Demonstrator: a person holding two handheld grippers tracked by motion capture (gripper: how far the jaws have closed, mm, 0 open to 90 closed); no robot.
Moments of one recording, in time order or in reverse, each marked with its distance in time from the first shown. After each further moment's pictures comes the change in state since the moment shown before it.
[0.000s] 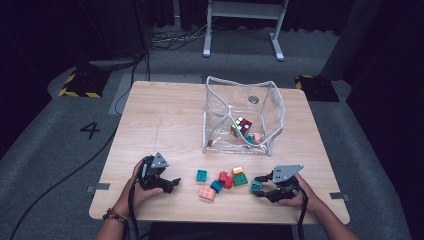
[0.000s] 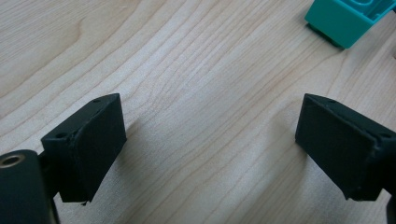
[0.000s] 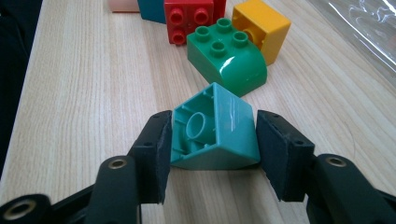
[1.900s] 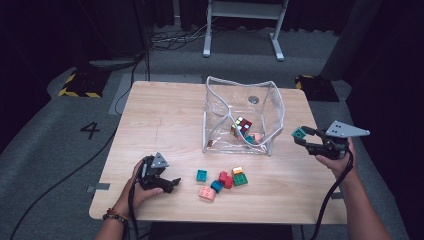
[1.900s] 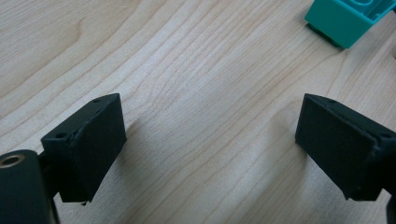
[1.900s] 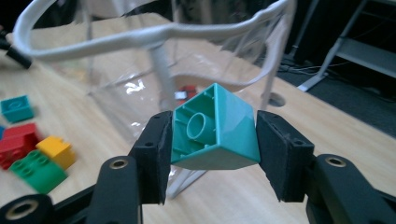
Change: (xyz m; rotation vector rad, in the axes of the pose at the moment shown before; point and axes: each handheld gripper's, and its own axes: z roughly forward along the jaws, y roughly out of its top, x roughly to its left) left arm 0.000 0.000 0.000 0.001 0.000 -0.002; right arm -0.079 0.036 -0.142 -0.271 -0.469 0.168
